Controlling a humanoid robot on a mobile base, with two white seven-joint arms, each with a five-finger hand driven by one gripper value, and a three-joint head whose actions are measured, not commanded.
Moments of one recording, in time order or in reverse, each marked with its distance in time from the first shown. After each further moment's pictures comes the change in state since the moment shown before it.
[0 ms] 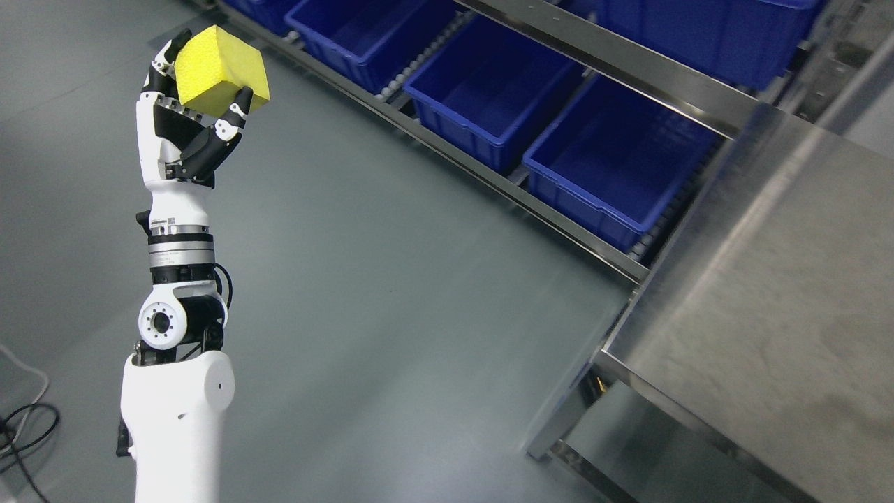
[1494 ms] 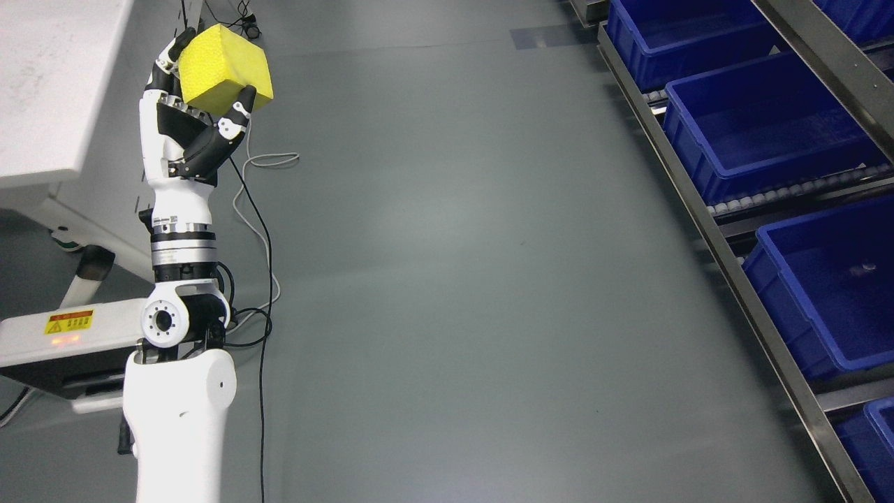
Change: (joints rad) left arm -0.005 0.000 -0.006 0.003 0.000 0.001 0.000; right arm 0.000 0.000 0.000 0.000 0.000 0.000 0.000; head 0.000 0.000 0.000
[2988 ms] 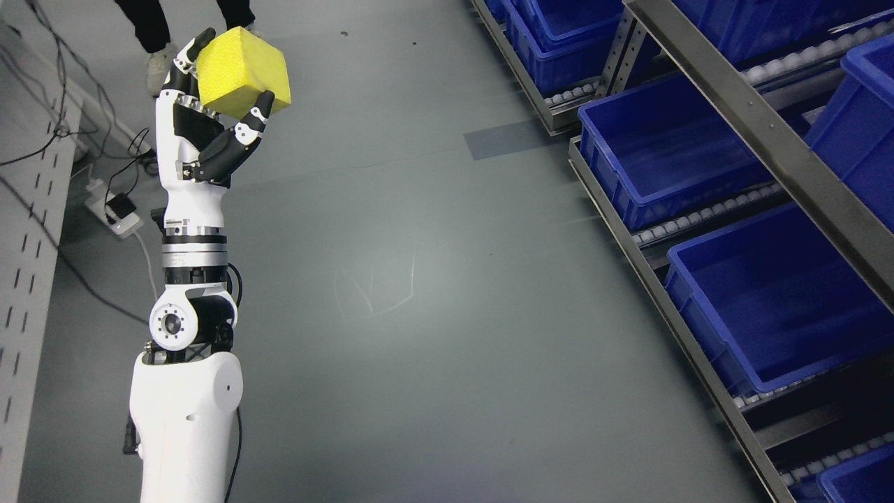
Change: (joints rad) left arm 0.010 0.000 -0.045 -0.002 -0.001 -0.044 -0.056; right arm 0.000 0.000 0.000 0.000 0.000 0.000 0.000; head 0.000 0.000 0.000
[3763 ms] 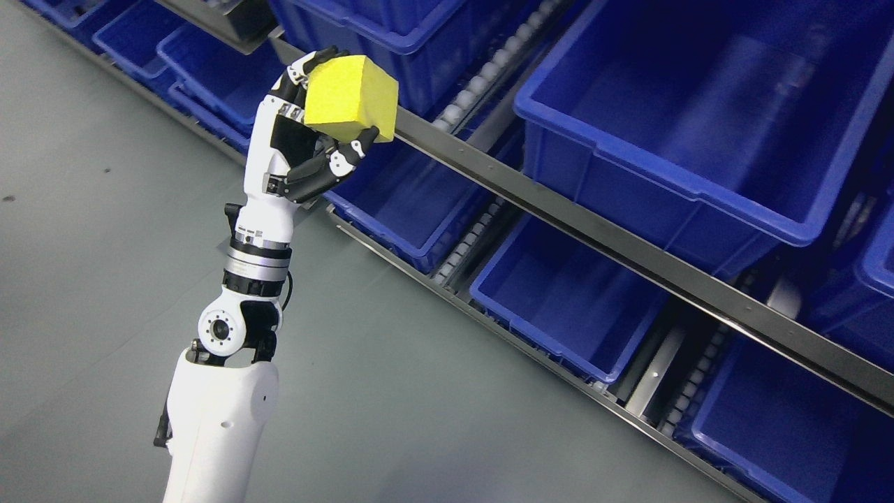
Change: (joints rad) left arm 0.008 0.000 -0.178 -0.033 -0.002 -0.062 -0.142; right arm 0.001 0.000 0.000 0.000 0.000 0.000 0.000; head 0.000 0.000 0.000
